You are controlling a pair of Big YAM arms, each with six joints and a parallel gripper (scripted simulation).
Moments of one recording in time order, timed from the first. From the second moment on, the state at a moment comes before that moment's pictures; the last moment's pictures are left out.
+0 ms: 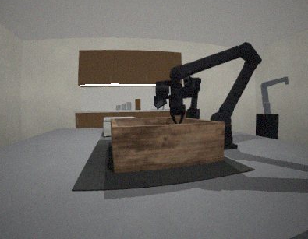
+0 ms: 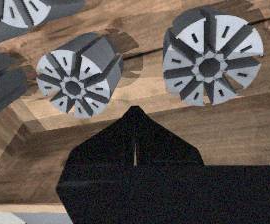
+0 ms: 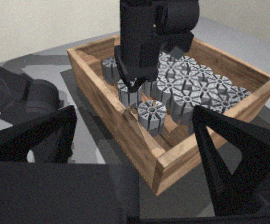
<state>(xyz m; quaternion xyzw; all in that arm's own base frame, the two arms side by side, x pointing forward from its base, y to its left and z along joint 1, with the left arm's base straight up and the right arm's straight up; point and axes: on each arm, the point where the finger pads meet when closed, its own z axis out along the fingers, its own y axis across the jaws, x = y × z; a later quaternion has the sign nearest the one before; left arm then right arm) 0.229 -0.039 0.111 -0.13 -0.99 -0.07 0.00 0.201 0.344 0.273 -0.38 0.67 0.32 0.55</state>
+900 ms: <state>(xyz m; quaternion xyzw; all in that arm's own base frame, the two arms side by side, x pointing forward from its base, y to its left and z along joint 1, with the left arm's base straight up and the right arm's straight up) 0.235 -0.029 0.068 -0.13 -0.99 -0.07 0.00 0.201 0.344 0.273 -0.38 0.67 0.32 0.55</state>
